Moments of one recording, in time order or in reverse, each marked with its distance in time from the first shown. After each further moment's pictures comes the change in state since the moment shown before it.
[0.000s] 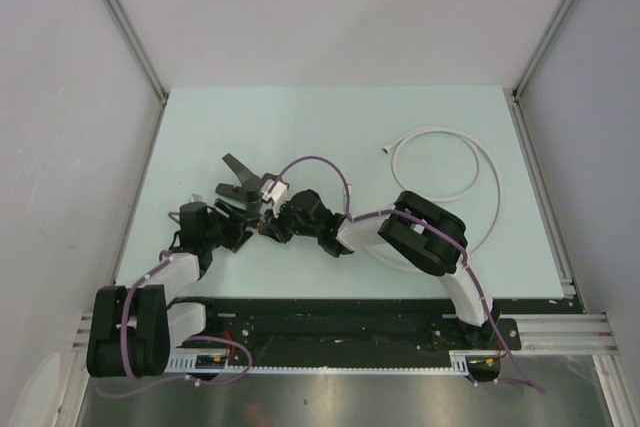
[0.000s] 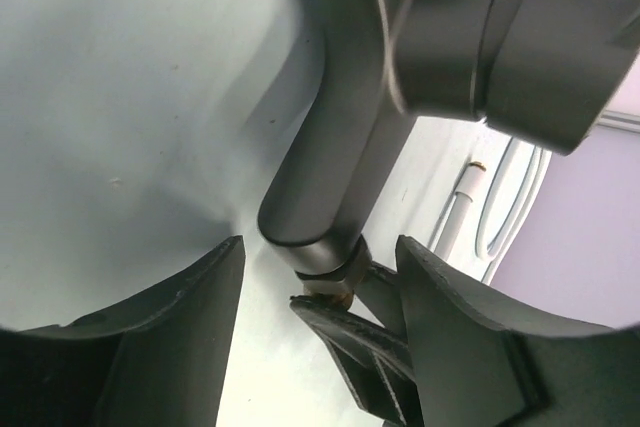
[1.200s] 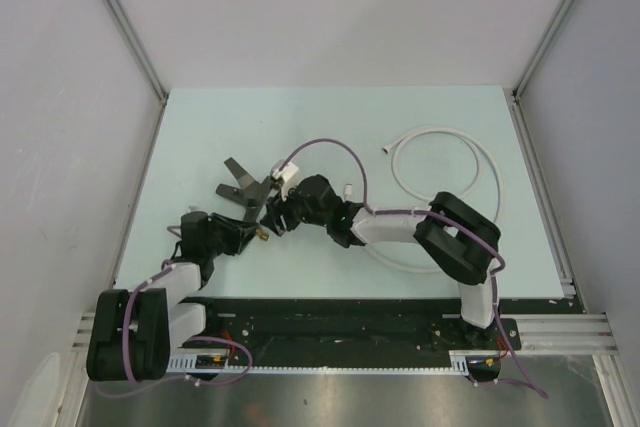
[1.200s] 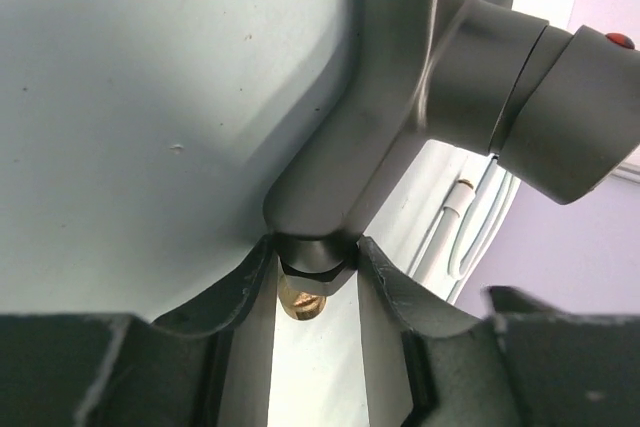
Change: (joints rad) left arm -0.001 -0.011 -0.095 0.095 -0.027 -0.147; right arm -0.015 -0.167 -0.026 -0.146 0.030 0.119
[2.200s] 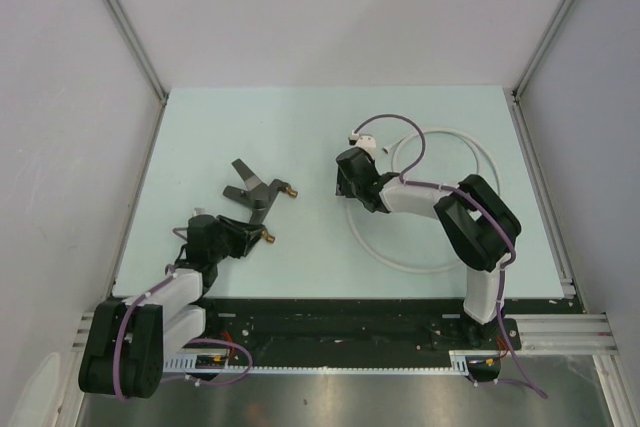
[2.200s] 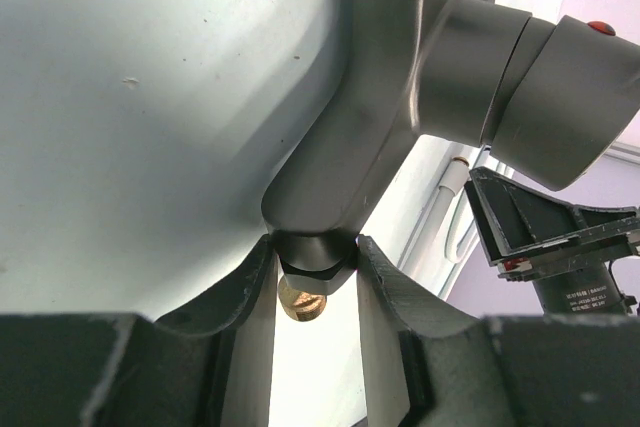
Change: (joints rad) left arm -0.109 -0.093 -0.034 -0.016 -0.061 -0.063; right arm -0.306 -0.078 0.000 -0.487 0.489 0.352
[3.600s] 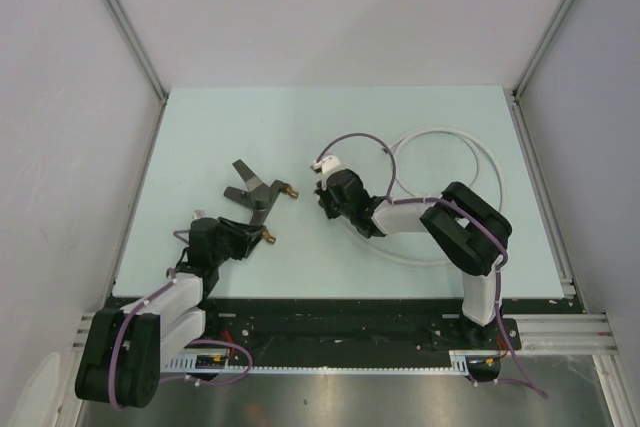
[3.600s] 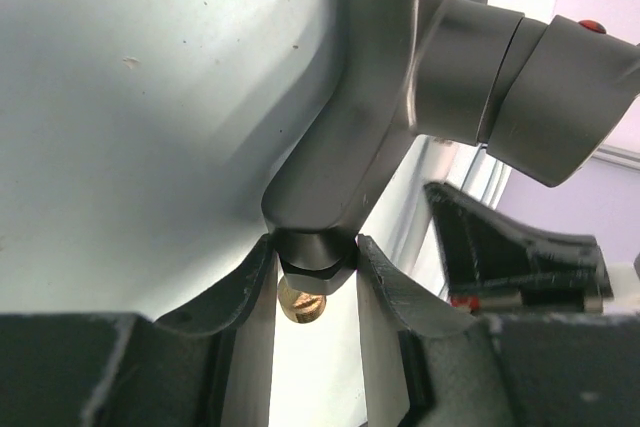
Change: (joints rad) left arm -0.039 -0.045 -0.023 -0.001 -0.048 -0.033; right arm 0.099 0.025 -0.144 0.347 -0.113 -0.352
